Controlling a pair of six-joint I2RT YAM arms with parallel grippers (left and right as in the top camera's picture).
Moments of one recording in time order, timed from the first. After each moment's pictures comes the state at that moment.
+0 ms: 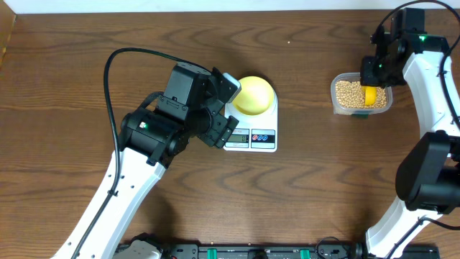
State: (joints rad) left arm -0.46 1.32 1.34 -0.97 0.13 0.20; right arm -0.11 1.96 1.70 -0.99 -0.05 -0.04
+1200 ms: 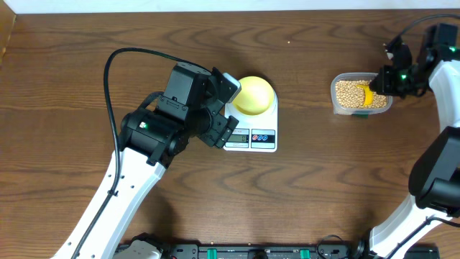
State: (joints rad) left arm -0.46 1.32 1.34 -0.97 0.13 0.20; right arm -0.30 1.97 1.61 -0.97 -0.43 -0.25
